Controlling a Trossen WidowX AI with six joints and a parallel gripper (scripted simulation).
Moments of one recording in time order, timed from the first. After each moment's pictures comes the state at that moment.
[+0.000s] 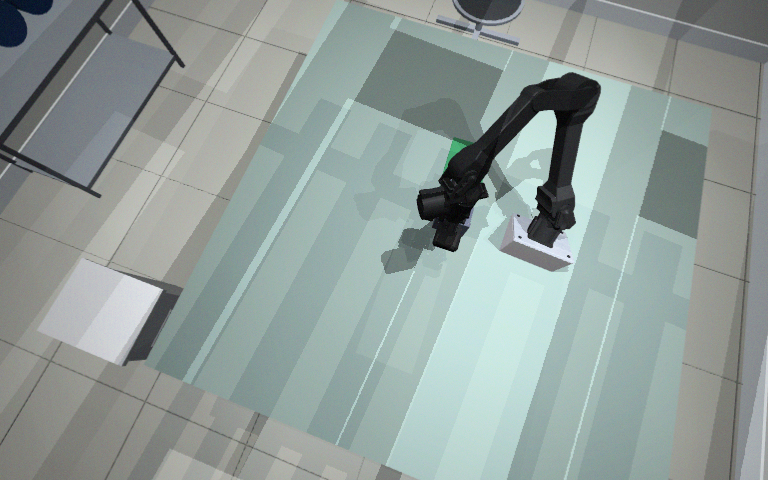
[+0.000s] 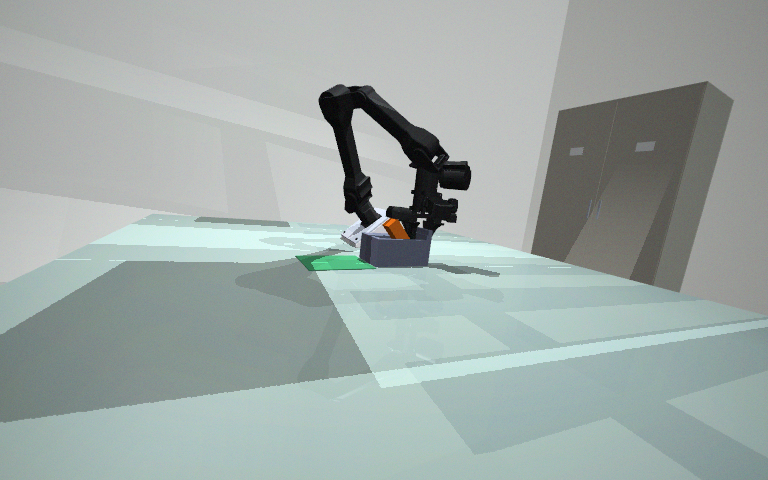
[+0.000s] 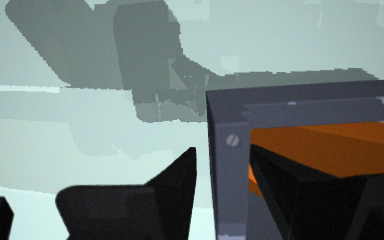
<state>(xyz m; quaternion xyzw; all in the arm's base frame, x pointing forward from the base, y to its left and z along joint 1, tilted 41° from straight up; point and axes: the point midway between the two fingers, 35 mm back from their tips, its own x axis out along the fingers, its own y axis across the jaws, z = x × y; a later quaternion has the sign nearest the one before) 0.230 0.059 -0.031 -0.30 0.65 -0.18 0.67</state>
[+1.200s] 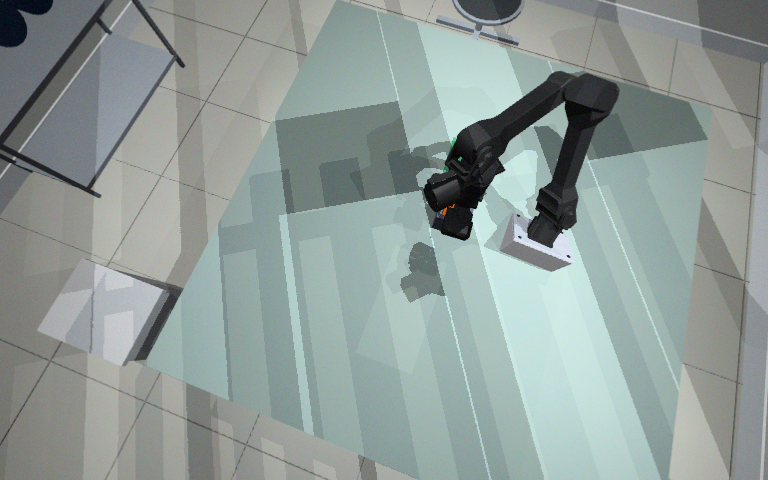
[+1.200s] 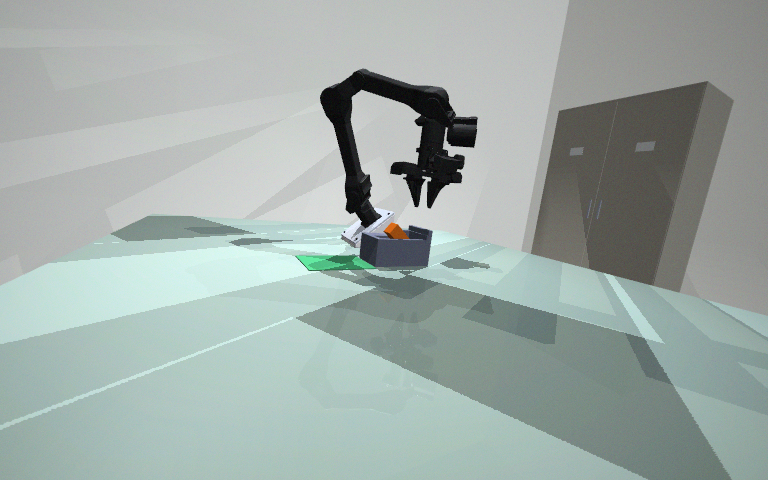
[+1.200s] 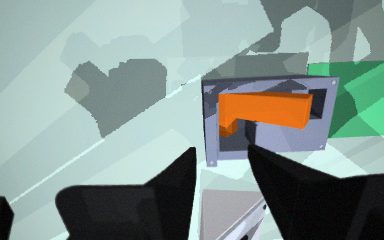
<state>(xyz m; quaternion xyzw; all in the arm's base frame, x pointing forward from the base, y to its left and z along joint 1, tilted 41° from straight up) 0.220 0.125 0.049 -0.31 0.65 -0.18 0.67</state>
